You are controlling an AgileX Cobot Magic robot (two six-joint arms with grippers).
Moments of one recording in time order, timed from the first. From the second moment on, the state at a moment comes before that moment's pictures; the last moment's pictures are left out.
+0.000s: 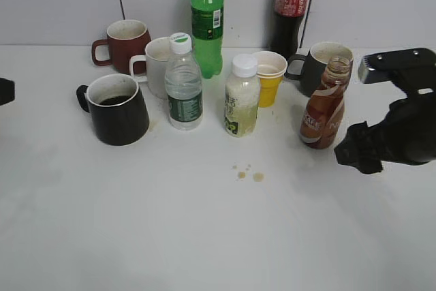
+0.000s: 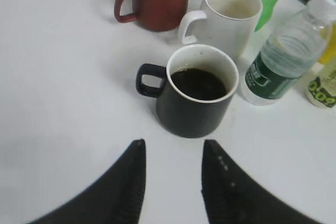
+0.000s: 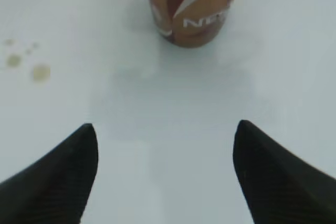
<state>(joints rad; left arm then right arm) -0.26 1.03 -0.54 -0.10 0.19 -0.06 0.33 1.50 -0.64 0.12 0.17 -0.07</state>
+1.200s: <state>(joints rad) -0.26 0.32 -0.59 -0.05 1.09 0.00 0.33 0.16 -0.54 0.02 1.09 -0.07</state>
